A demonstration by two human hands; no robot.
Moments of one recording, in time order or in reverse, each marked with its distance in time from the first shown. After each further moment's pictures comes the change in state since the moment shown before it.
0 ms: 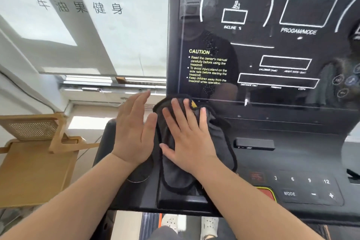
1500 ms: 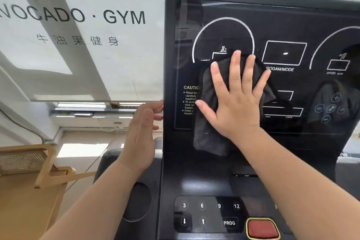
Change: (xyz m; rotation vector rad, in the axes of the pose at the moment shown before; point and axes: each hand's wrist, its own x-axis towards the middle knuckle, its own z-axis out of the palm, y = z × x) left_hand 0.062 0.027 0.003 -0.700 -0.075 -0.319; right_hand 0.080 0.125 -0.084 -0.145 0.361 0.233
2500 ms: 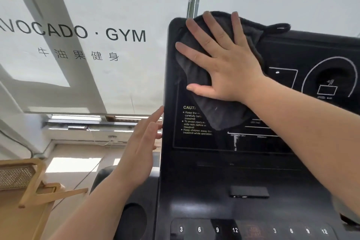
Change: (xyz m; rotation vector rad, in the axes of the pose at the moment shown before) left_hand 0.003 0.026 -0.007 0.041 -0.142 -0.062; right_hand 0.132 0.023 -0.048 -0.169 0.095 -0.554
